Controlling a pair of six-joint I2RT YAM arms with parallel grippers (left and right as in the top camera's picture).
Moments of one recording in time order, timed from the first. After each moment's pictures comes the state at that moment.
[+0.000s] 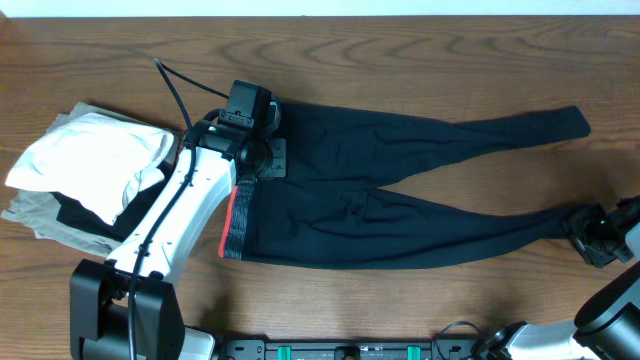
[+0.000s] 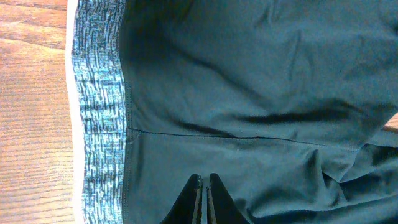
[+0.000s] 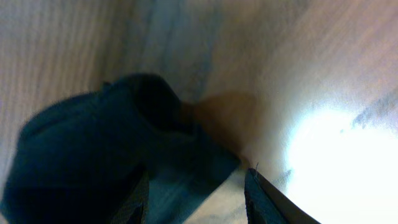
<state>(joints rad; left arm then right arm) -0.29 1.61 1.20 -0.82 0.12 -0.27 -0.79 1.67 0.84 -0.53 -0.18 0.30</state>
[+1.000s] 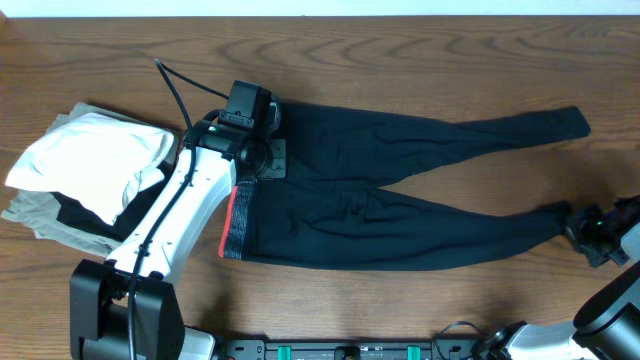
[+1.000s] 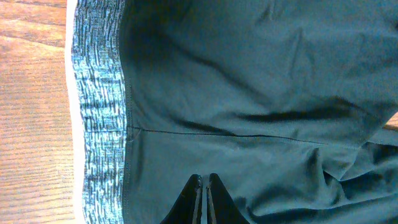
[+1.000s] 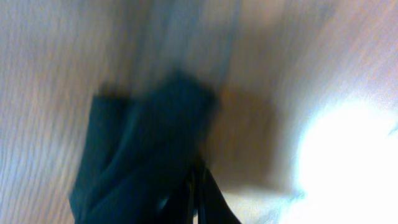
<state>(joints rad) -0.29 1.61 1.20 -0.82 0.12 -0.27 -0.79 1.66 0.81 -0.52 -0.23 0.31</state>
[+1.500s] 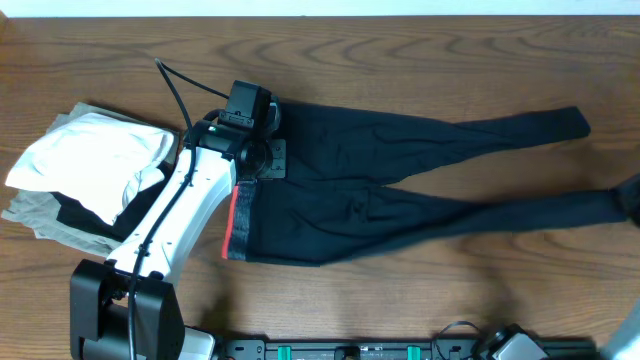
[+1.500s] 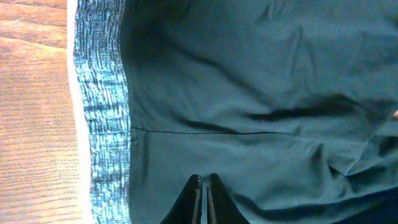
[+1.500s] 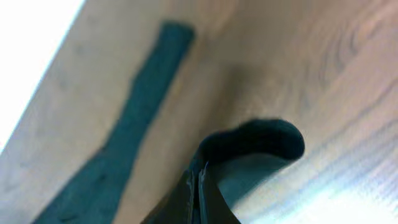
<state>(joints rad) -0.29 1.61 1.20 -0.82 0.12 -0.26 -0.79 1.25 1.17 -0.89 -0.30 0.33</state>
